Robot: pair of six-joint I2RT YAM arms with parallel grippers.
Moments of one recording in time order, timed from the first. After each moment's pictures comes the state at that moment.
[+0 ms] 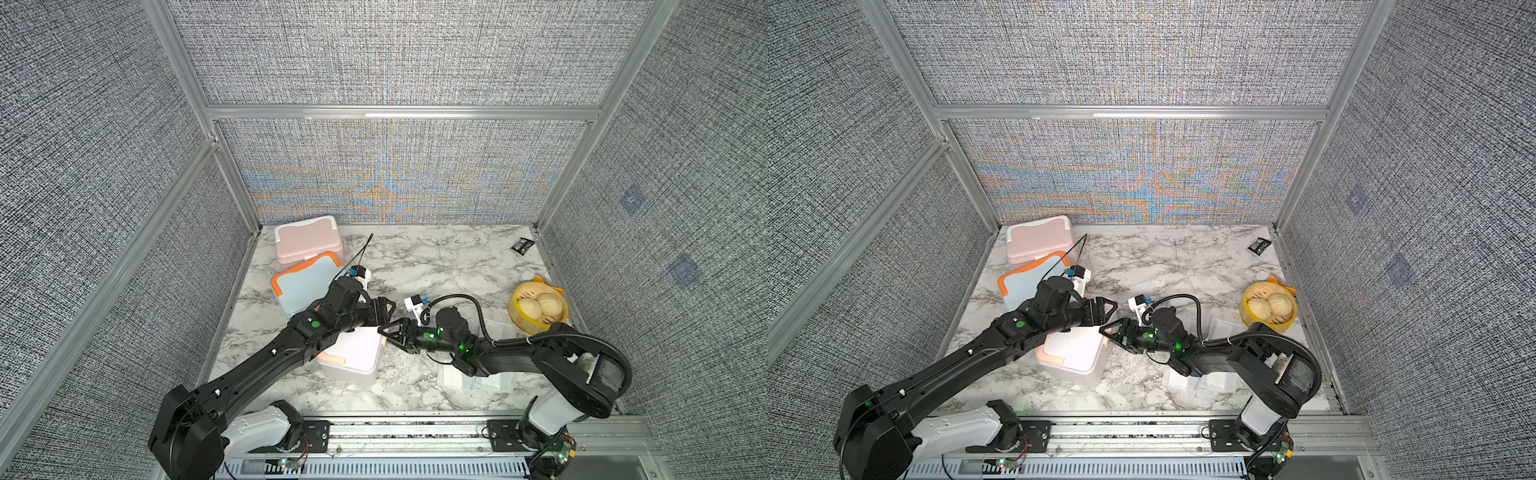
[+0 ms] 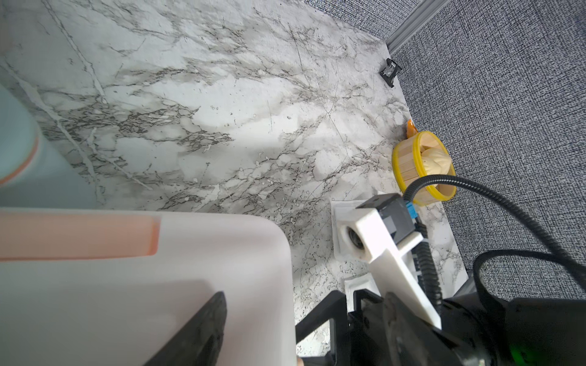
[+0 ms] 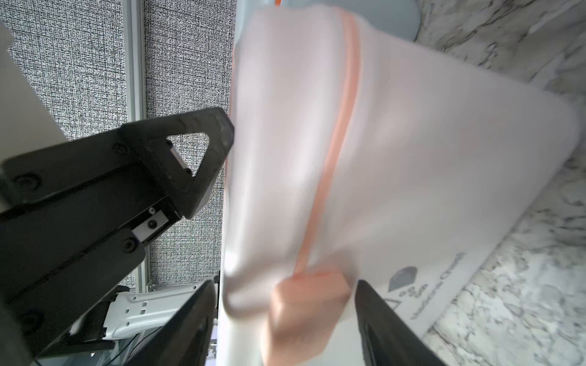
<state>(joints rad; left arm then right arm) -0.71 1.17 0.81 -0.32 0.15 -0.65 0.86 1.63 0.54 0.89 -0.48 1.29</state>
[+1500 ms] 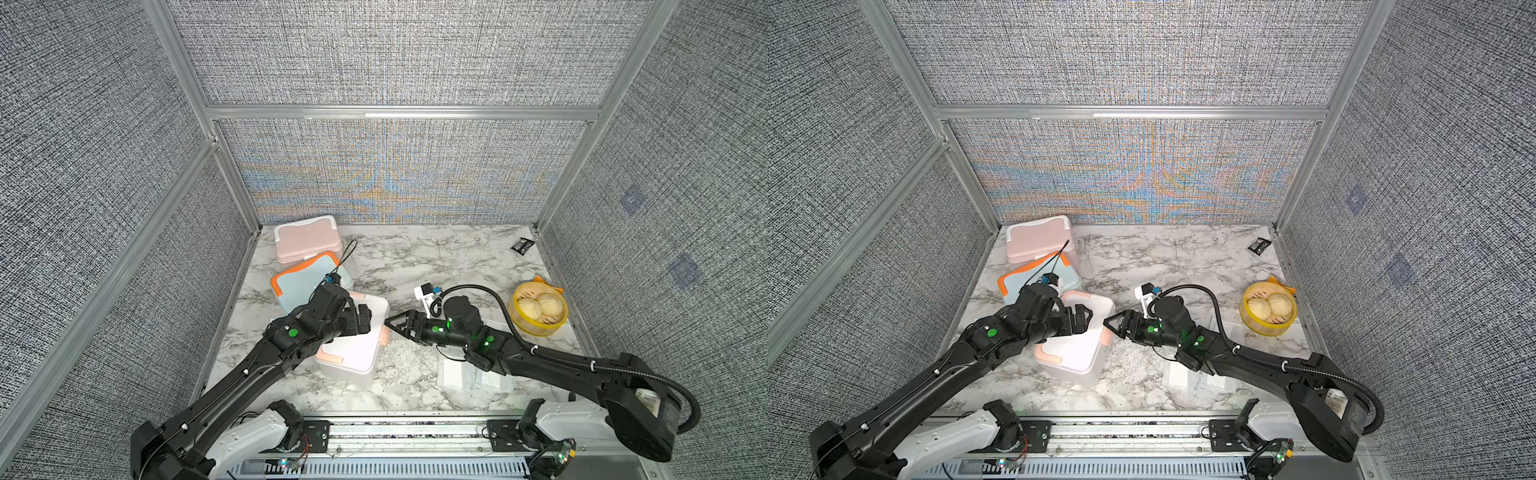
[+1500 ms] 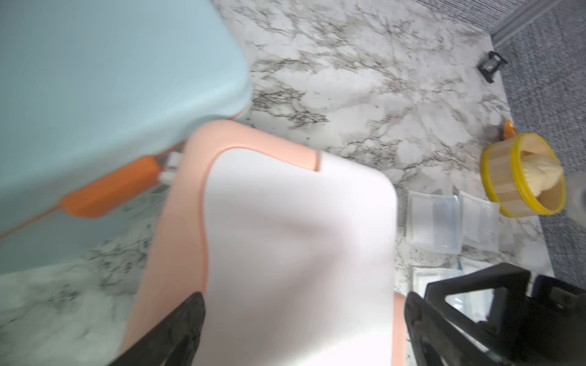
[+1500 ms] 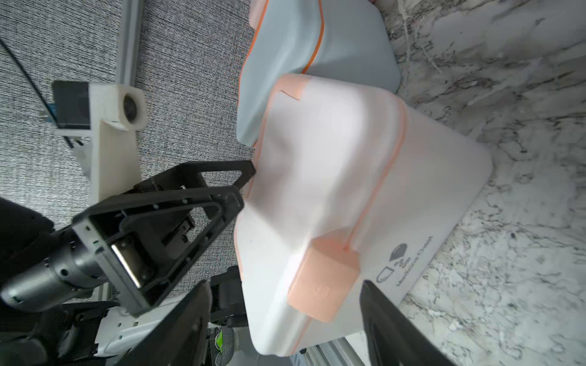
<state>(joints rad) -0.66 0.98 0.87 -0.73 -0.11 -0.64 0.87 1.32 0.69 0.26 -0.35 1.08</state>
